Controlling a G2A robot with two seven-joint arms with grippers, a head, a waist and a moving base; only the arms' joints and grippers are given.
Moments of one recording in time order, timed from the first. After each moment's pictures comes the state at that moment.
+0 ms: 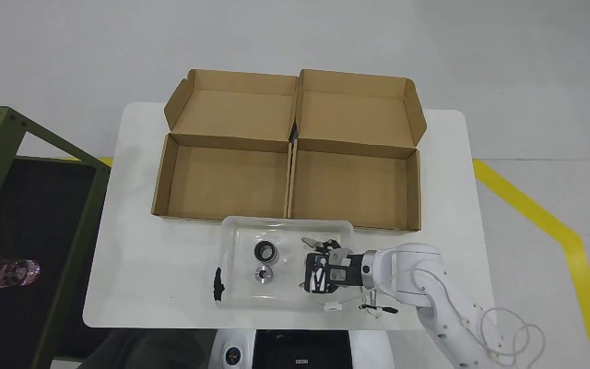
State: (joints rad) left arm -0.19 -0.18 -0.57 -1.44 2.04 -0.23 0.13; right arm -1.34 -1.13 1.07 -1.92 -1.37 -0.90 0.53
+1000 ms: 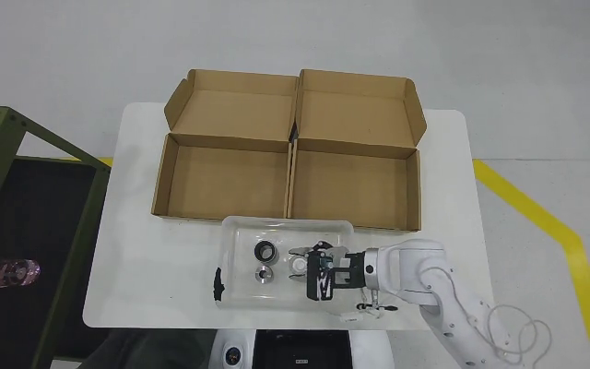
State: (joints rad) left arm -0.19 -0.18 -0.57 -1.44 2.04 -0.23 0.13; right arm -1.31 -1.11 1.08 -1.97 -1.32 -0.95 0.37
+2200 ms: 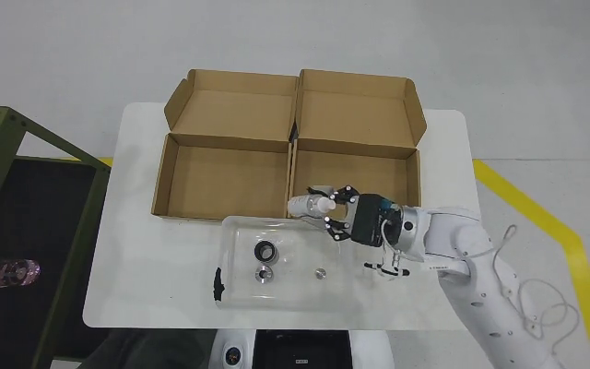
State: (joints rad) left arm -0.19 -0.18 -0.57 -1.44 2.04 -0.23 0.13; right arm -1.19 -1.10 1.20 -1.92 -1.13 -0.83 0.15
